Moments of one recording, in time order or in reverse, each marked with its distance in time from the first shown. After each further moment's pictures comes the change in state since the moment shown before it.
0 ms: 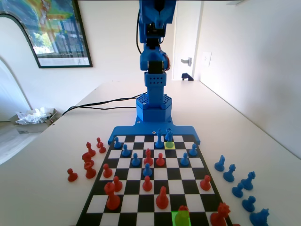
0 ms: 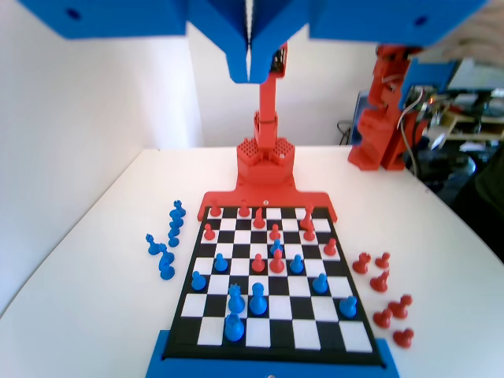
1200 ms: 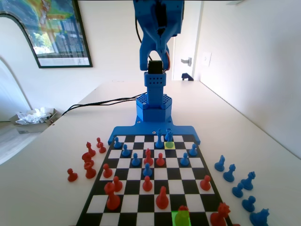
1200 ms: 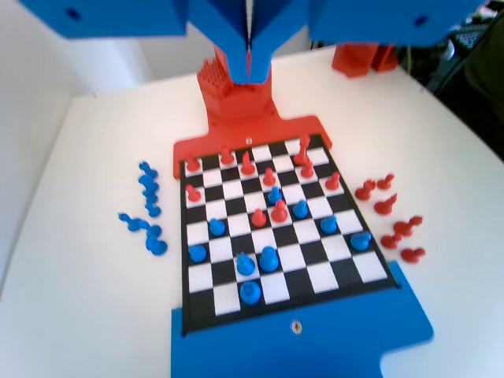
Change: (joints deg) arm 2.4 -27.9 2.0 -10.0 10.6
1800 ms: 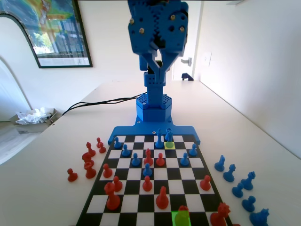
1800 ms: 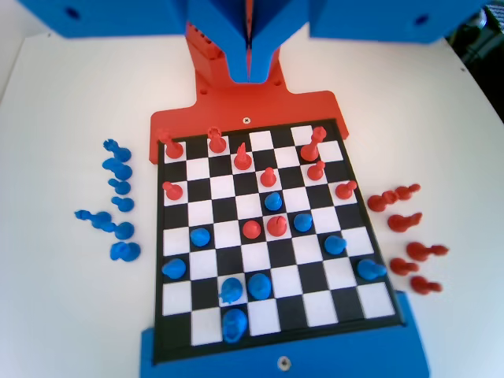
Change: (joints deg) arm 1.9 -32.6 -18.4 -4.6 -6.6
